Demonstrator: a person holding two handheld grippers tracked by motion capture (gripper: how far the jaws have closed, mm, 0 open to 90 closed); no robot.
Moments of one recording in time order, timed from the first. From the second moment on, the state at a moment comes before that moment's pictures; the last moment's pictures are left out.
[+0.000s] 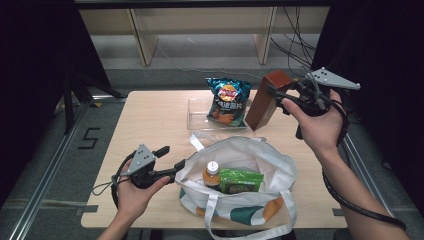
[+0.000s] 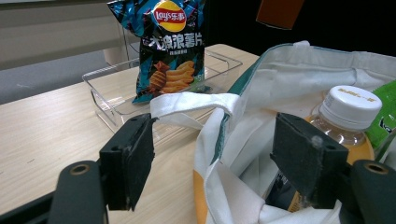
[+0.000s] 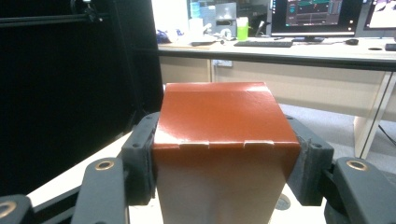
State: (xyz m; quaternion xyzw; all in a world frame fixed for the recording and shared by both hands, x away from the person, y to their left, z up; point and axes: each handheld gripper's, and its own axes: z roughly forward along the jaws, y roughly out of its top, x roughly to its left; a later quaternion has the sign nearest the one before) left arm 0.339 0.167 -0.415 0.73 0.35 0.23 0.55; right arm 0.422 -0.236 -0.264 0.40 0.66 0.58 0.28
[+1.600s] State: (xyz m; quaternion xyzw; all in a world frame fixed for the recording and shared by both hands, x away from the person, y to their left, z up) left arm 0.338 0.168 -0.415 0.73 0.35 0.23 0.55; right arm 0.476 -0.208 -0.296 0.43 0.66 0.53 0.31
